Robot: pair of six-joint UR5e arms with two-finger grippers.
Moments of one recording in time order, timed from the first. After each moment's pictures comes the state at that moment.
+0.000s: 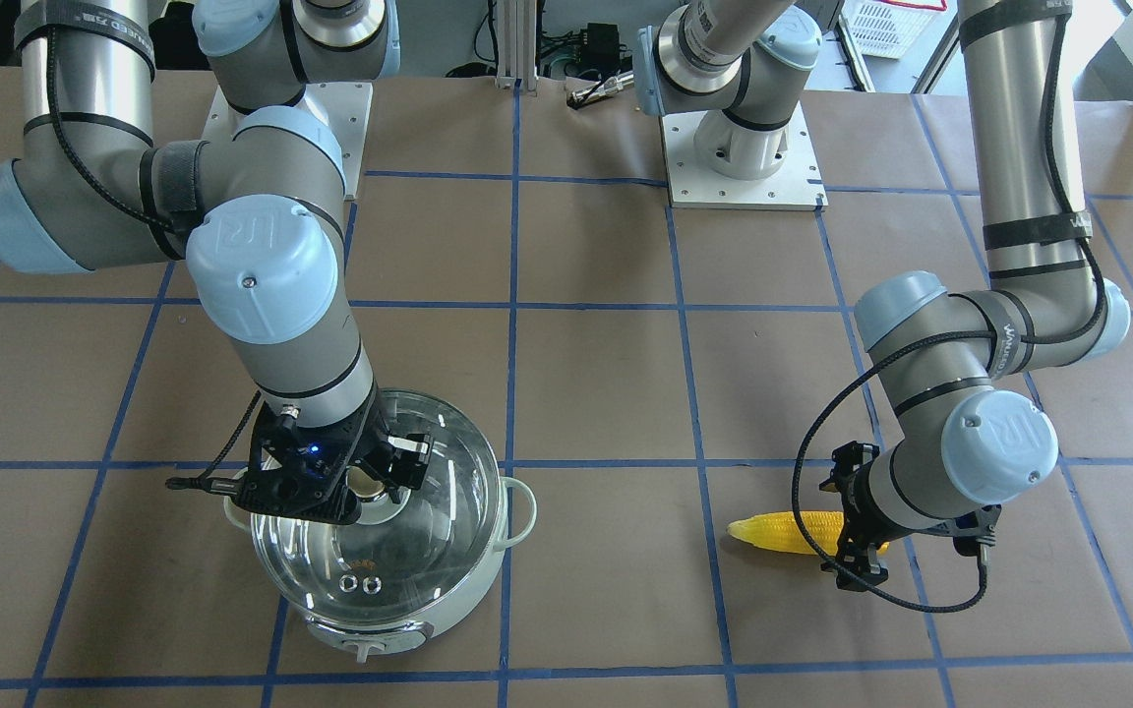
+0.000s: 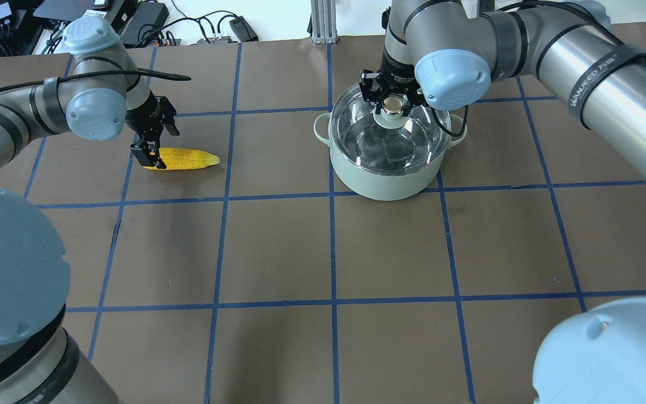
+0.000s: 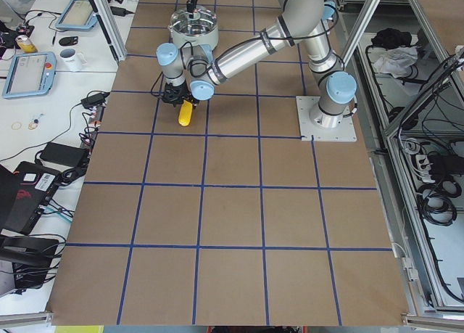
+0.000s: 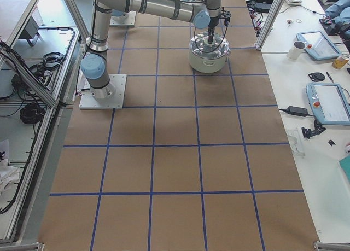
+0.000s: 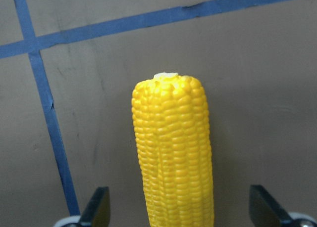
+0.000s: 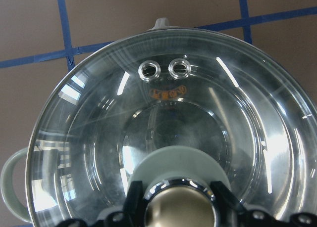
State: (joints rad) left arm -1.39 -2.13 -1.57 -1.09 1.58 -1.23; right arm 1.73 -1.15 1.46 -2.00 -1.56 0.32
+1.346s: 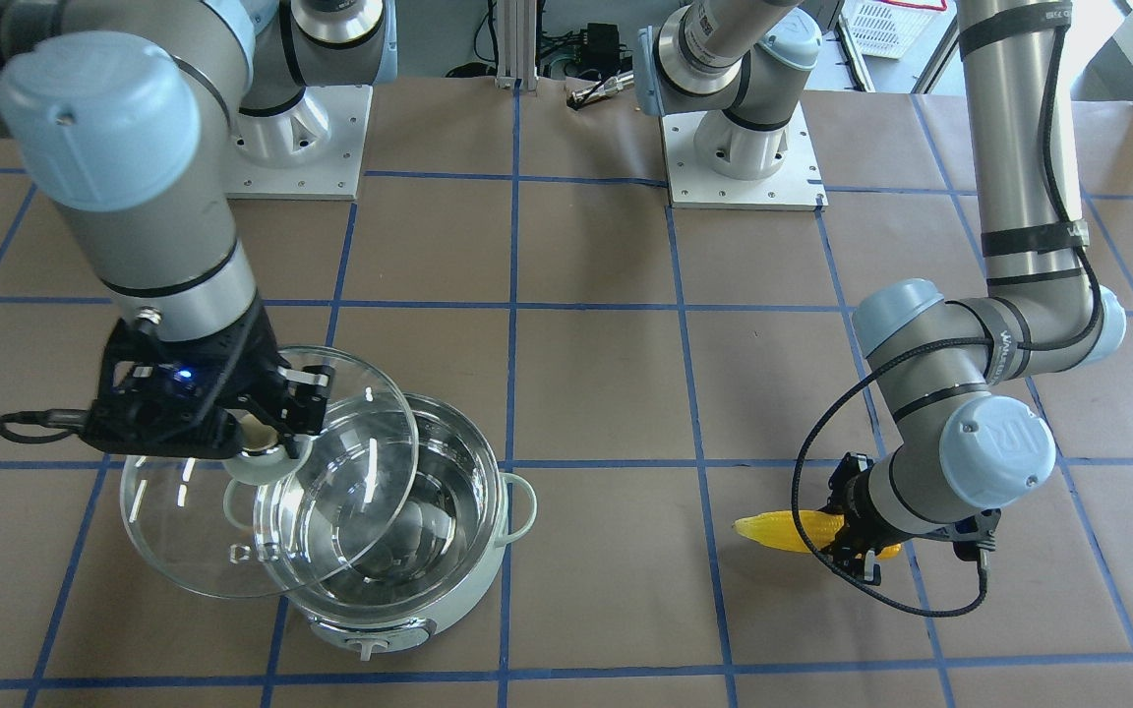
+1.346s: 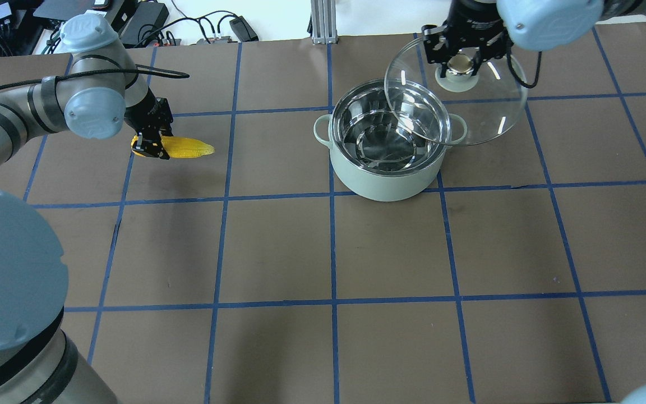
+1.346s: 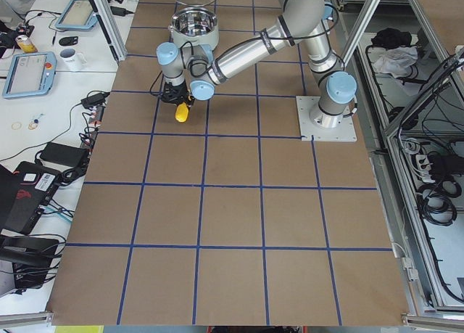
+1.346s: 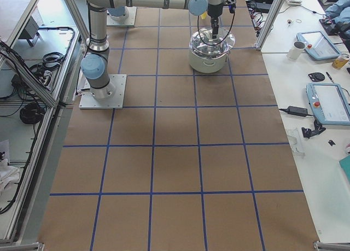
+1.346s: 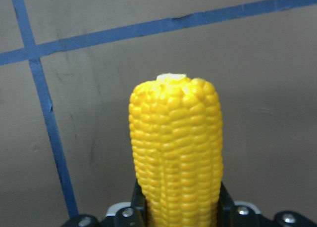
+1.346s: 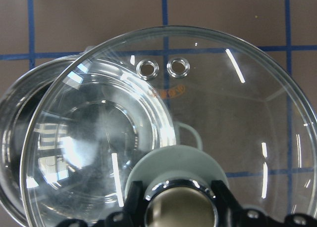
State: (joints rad) left arm -1.38 -2.11 -1.57 -1.07 1.58 -1.23; right arm 1.62 -1.30 1.38 -1.79 -1.63 0.08
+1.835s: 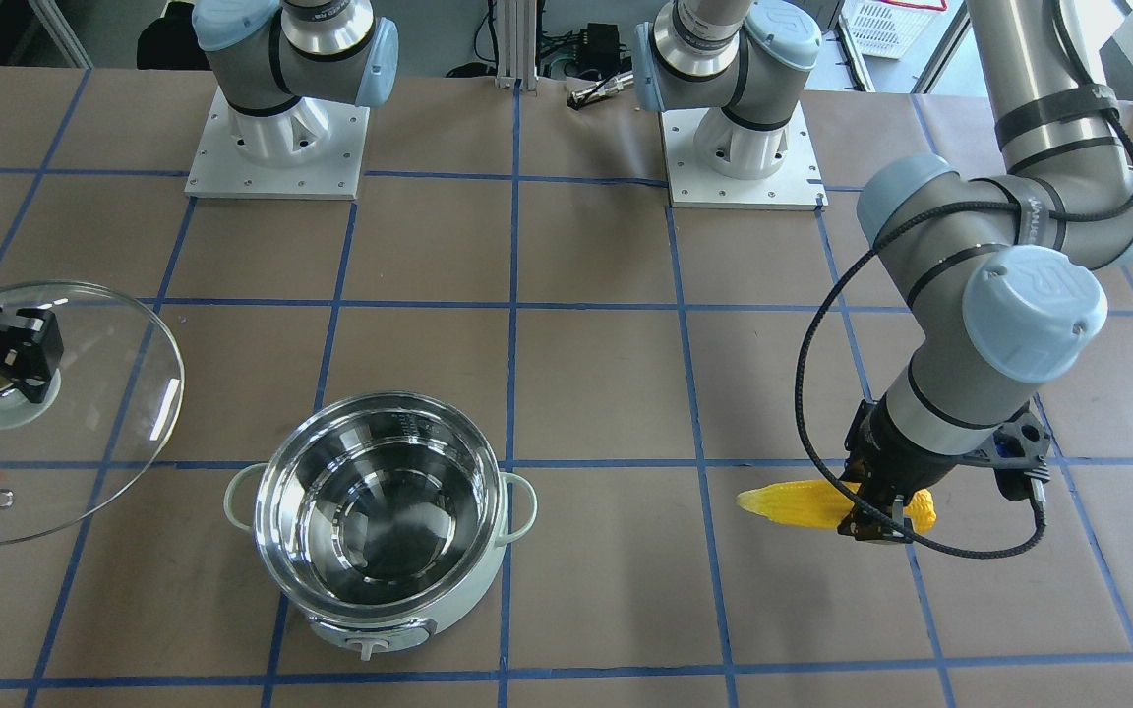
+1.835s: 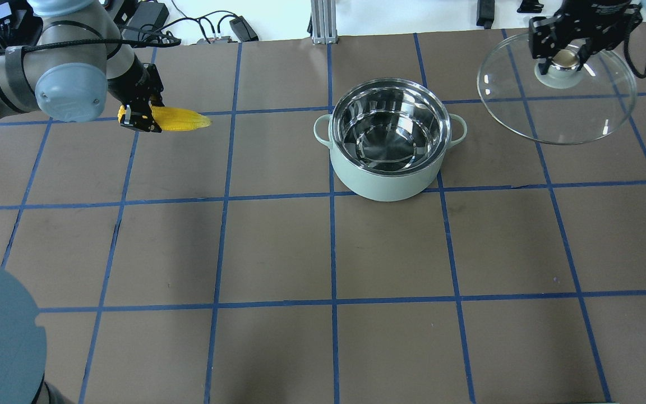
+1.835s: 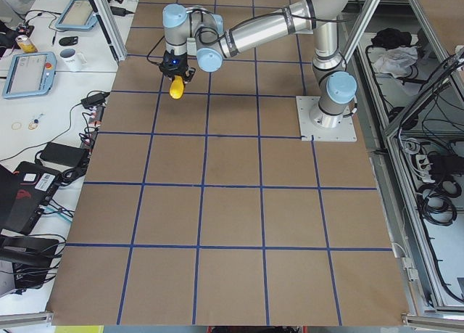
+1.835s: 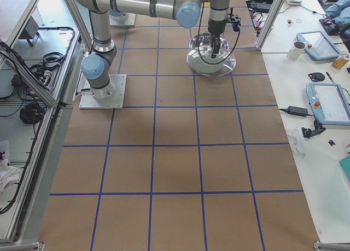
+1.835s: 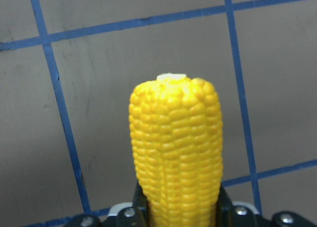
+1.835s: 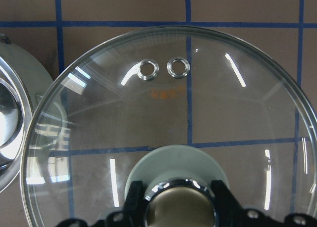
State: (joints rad) left arm -1.44 -1.94 -1.56 -1.09 1.58 -1.27; right arm 1.36 -1.37 1.39 -1.67 -1.68 -0.19
